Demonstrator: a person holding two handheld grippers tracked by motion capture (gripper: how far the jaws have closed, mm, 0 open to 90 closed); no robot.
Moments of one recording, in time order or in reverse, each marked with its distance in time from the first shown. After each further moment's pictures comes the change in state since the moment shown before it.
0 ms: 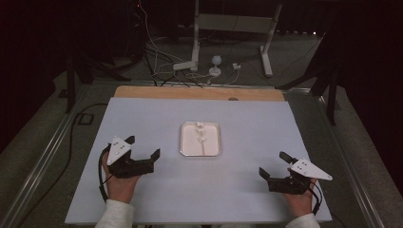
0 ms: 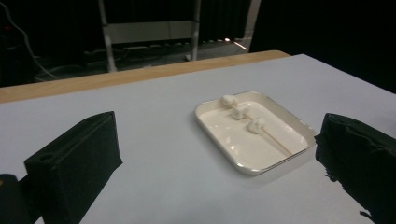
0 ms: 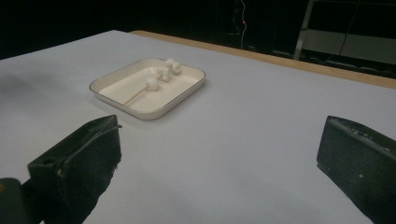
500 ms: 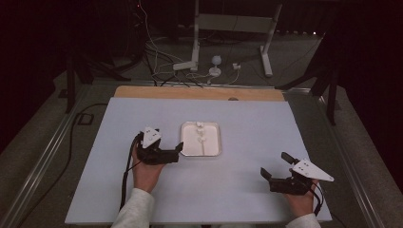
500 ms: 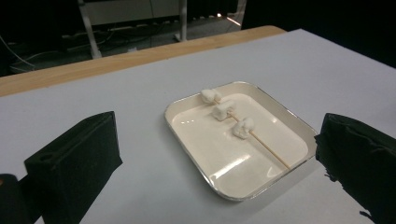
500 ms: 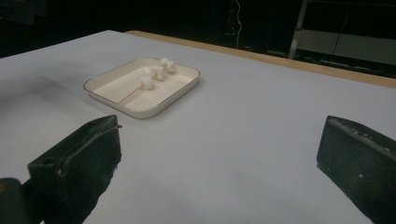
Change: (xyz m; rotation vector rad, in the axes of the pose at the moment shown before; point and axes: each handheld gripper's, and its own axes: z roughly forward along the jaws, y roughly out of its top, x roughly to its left) left arm -0.027 0.009 0.066 0.097 -0.022 0.047; right arm -0.002 -0.003 -0.003 0.003 -0.018 -0.002
